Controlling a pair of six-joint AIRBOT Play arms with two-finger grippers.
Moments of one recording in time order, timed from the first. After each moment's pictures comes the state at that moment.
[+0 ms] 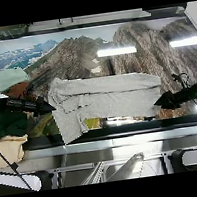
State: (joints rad) left arm 0.33 -1.76 1.09 0.73 -1.44 -1.00; right arm -0.51 -1.55 0.82 -0.82 1.38 0.87
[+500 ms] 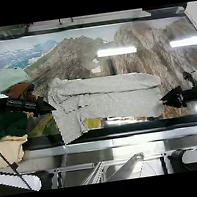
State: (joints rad) left arm 0.33 -1.76 1.09 0.73 -1.45 -1.00; right arm -0.67 -1.51 0.82 -0.75 1.47 0.90
